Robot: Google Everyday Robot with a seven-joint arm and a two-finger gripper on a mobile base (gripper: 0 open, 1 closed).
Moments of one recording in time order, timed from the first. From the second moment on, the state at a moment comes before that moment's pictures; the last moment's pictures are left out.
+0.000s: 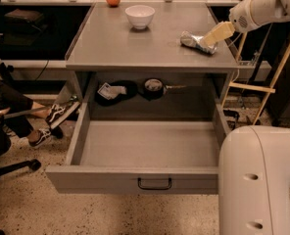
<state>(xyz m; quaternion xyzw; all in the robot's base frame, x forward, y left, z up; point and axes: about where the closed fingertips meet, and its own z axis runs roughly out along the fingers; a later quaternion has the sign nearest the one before) 0.813 -0.255 0.920 -0.40 0.79 0.08 0.45</state>
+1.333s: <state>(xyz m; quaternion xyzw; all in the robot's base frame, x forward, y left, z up) 0.825 -0.208 0.859 -0.37 0.82 0.17 0.41</state>
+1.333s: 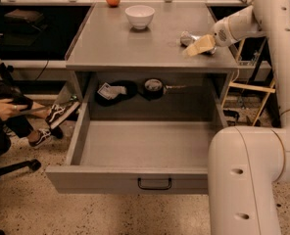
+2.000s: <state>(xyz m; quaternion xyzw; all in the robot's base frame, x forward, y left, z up) 0.831 -0.209 0.846 -0.35 0.83 0.17 0.40</state>
